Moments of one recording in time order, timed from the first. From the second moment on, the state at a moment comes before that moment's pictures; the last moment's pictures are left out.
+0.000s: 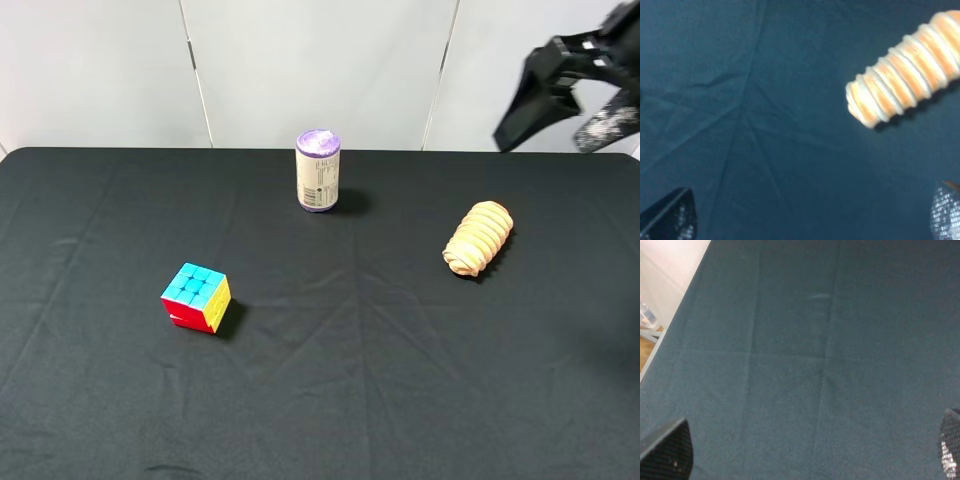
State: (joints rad) left arm 0.15 0.00 -0.50 0.06 1.05 -0.02; right arm 0.16 1.34 -1.24 0.27 1.15 -0.19
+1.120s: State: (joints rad) left arm 0.15 0.00 -0.50 0.06 1.06 -0.02; right arm 0.16 0.20 -0.56 0.12 0.97 -0.10
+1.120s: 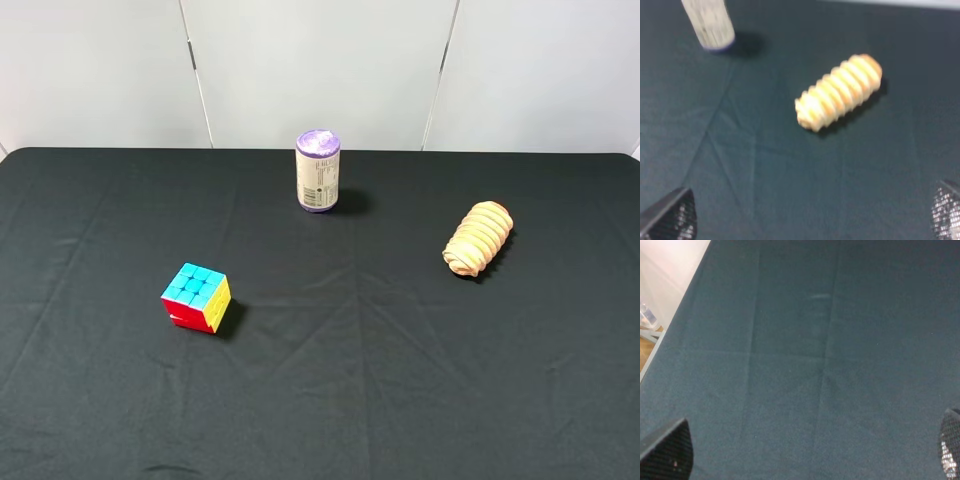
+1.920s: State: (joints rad) left arm 0.15 0.00 -0.50 0.06 1.06 -0.02; right arm 0.16 0.00 -0.50 0.10 1.03 -0.06
